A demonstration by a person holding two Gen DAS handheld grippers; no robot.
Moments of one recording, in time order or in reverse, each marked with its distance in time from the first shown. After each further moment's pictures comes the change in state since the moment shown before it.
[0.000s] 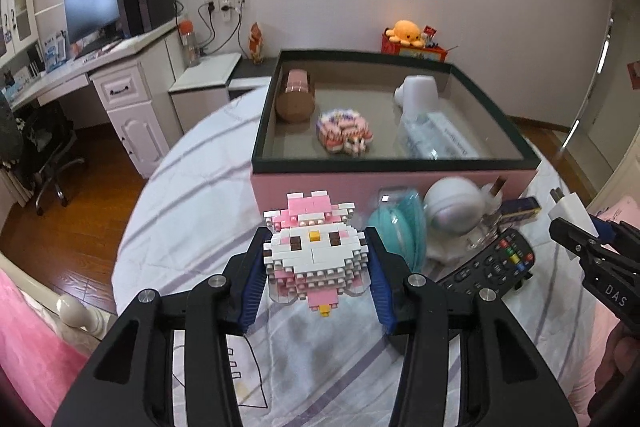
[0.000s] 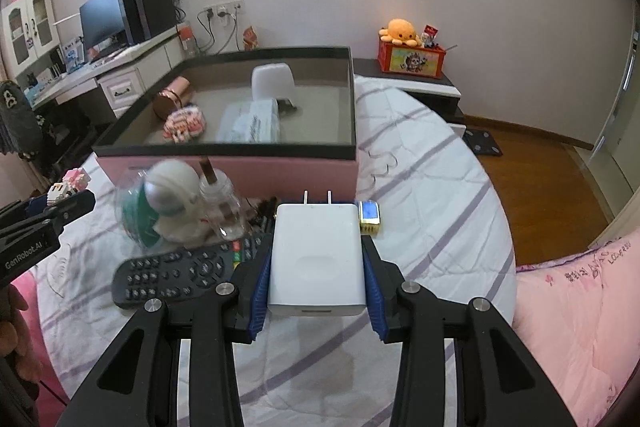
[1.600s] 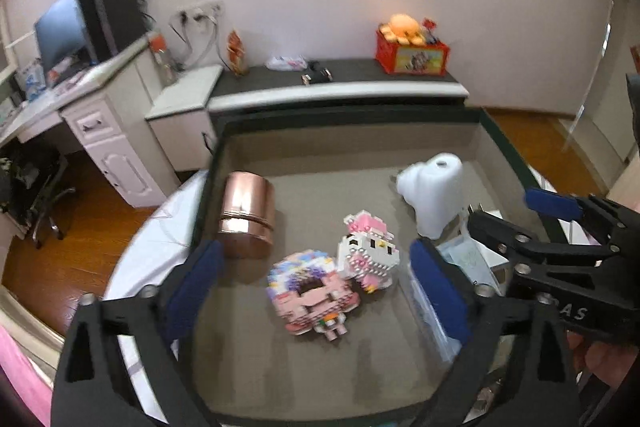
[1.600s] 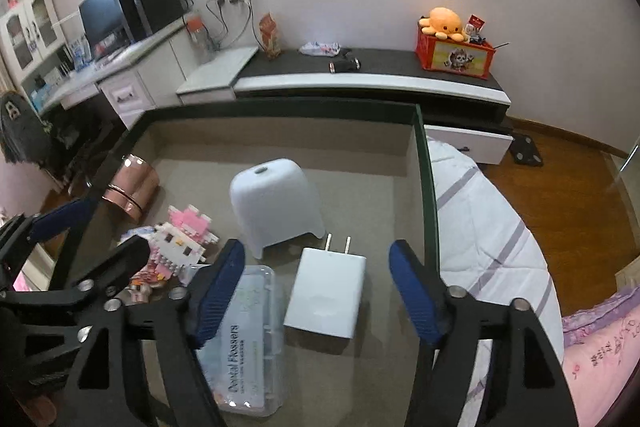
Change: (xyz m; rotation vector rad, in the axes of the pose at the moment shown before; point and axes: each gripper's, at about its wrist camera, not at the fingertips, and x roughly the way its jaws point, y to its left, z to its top) left arm 0.105 -0.038 0.129 0.061 0.023 0.021; right arm 0.129 -0.001 0.139 -0.002 0.081 0.105
